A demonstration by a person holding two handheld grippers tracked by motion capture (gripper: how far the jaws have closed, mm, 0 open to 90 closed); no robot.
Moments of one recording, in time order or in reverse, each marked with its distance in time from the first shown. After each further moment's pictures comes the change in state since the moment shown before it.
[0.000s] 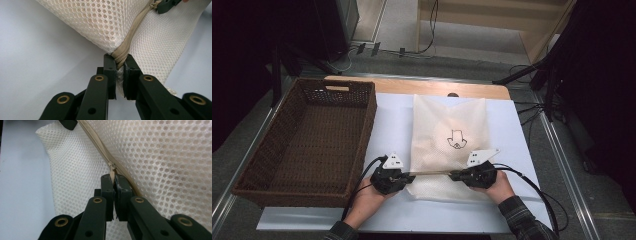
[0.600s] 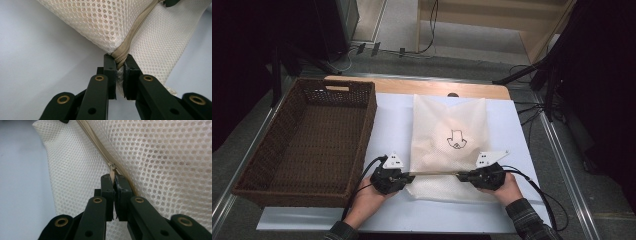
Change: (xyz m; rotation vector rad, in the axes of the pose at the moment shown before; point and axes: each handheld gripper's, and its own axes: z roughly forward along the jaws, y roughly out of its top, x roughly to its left) left arm 0.000 0.000 0.000 0.002 0.003 -0.002; right arm -0.004 -0.014 -0.017 0.001 -0.028 0.033
